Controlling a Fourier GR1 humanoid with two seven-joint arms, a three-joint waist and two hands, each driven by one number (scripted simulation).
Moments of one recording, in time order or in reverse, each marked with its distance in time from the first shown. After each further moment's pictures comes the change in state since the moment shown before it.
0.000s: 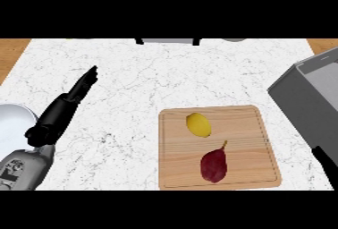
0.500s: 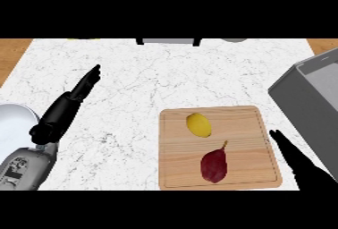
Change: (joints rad) left arm -0.014 -0.026 0.011 0.007 -0.022 -0.017 0.008; right arm -0.445 0.107 0.221 0.036 0.032 0.217 0.503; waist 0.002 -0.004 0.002
